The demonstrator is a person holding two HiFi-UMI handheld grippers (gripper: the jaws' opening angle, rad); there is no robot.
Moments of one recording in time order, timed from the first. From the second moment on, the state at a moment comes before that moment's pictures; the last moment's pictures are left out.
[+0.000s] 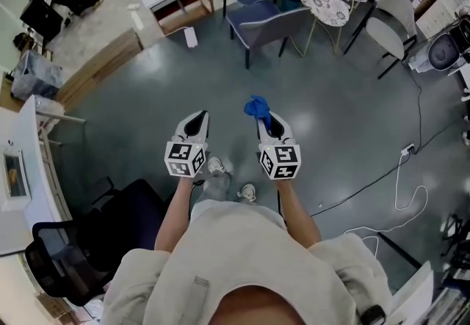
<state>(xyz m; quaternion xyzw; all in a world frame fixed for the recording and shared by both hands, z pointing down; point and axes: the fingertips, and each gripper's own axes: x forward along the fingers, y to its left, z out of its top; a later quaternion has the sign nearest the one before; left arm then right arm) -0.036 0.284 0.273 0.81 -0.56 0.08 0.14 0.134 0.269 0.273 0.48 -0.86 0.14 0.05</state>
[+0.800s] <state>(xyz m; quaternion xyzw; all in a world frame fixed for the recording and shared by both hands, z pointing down) -0.108 0.080 0.309 0.83 -0.52 0.07 0.17 0.083 0.085 0.291 0.53 -0.83 0.13 0.11</state>
